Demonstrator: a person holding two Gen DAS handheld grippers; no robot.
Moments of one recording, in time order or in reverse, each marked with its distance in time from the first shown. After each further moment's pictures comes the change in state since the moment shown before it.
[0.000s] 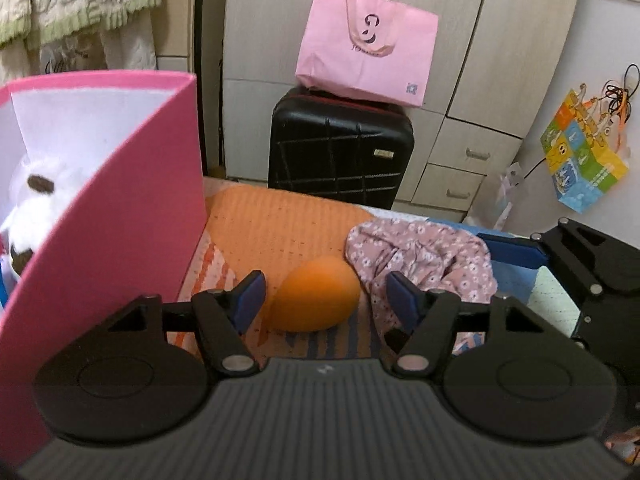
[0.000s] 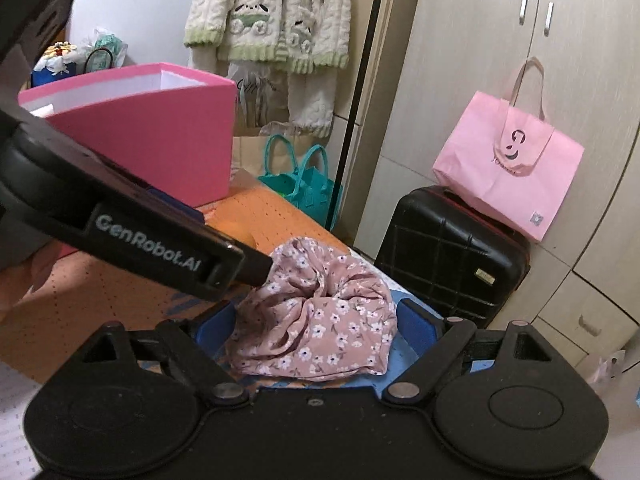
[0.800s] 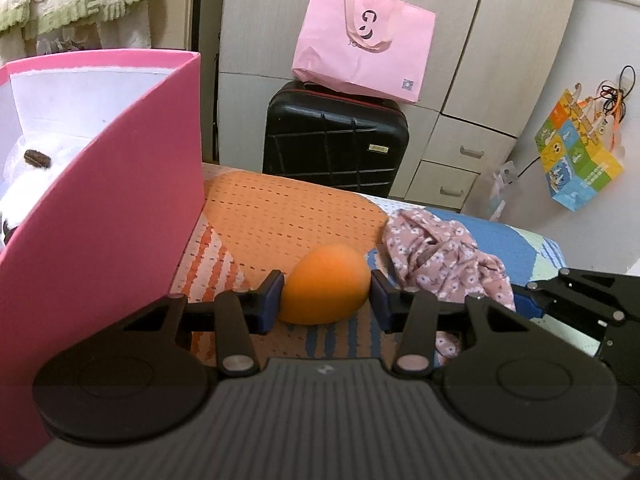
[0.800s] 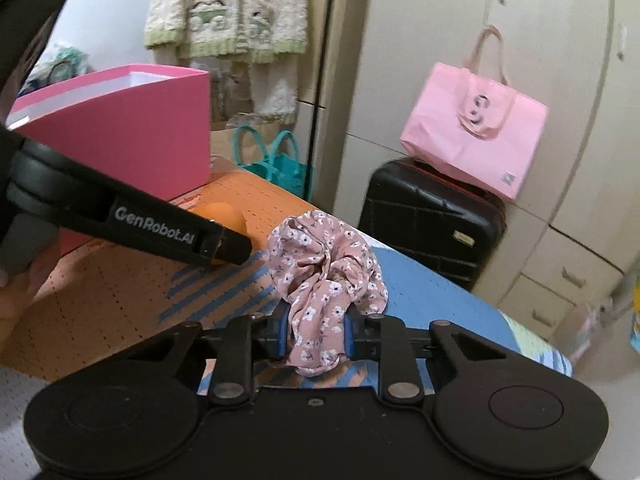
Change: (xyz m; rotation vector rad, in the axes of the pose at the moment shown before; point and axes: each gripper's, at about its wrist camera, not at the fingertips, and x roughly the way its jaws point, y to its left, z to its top) left arm -0.001 0.006 -0.011 -0.007 -0.002 -0.035; right arm -0.018 0.007 -0.016 0.139 0.038 -0.087
